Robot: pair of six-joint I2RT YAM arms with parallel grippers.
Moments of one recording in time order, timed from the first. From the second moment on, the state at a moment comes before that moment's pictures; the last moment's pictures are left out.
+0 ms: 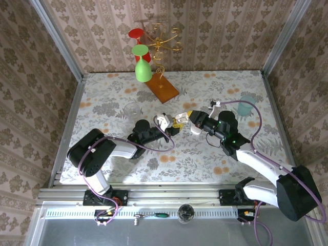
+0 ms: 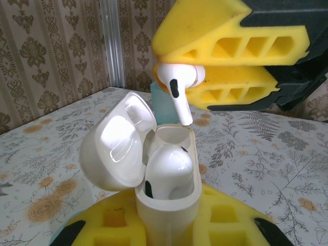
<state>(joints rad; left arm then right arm) -0.78 1.70 0.58 1.12 0.45 0.00 0.43 1.14 0.56 0.42 -0.30 0.97</state>
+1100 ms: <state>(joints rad) -0.78 1.70 0.60 1.10 0.46 -0.02 0.41 1.11 0.54 0.32 -0.31 0.90</state>
